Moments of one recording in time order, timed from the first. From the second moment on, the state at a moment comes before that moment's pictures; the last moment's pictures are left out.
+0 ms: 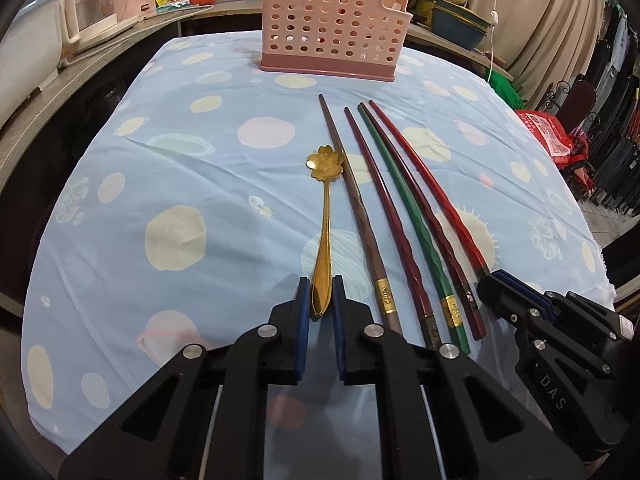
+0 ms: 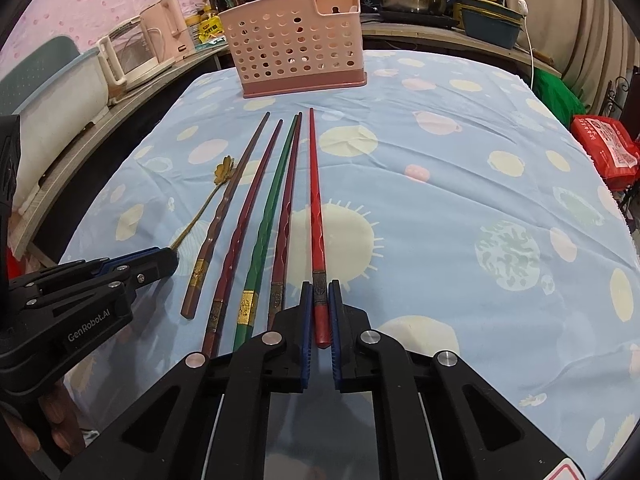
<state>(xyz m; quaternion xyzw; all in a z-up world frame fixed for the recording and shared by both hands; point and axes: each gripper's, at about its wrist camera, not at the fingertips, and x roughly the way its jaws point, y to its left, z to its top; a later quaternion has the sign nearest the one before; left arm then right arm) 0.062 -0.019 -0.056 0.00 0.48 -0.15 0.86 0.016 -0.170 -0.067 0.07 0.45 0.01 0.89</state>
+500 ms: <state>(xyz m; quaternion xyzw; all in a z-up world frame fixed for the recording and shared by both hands) 0.054 0.001 -0.007 -0.04 0.44 -0.16 0.88 0.001 -0.186 -0.010 0.11 0.39 0.01 0.92</state>
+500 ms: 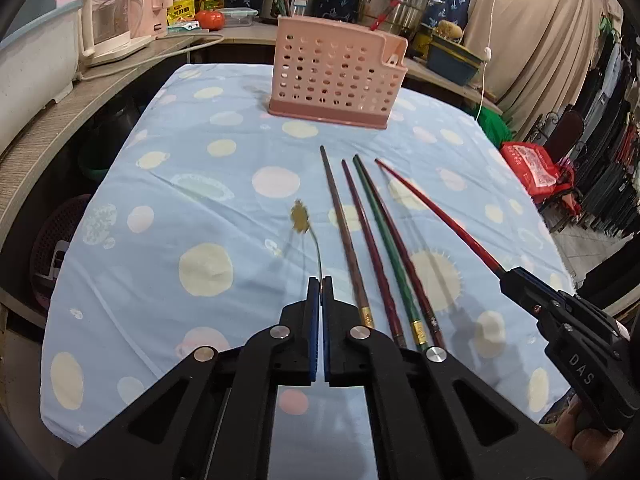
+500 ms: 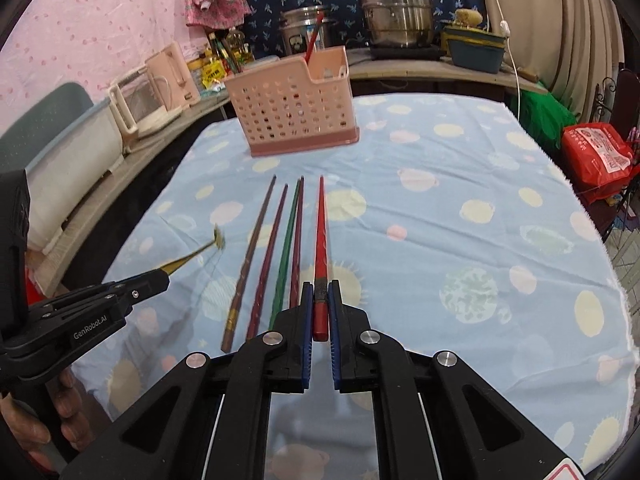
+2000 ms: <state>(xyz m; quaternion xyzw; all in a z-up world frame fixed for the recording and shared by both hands) 0.235 -0.018 0.226 -0.04 0.27 -0.22 0.94 0.178 -0.204 0.256 0.07 0.14 0.04 0.99</state>
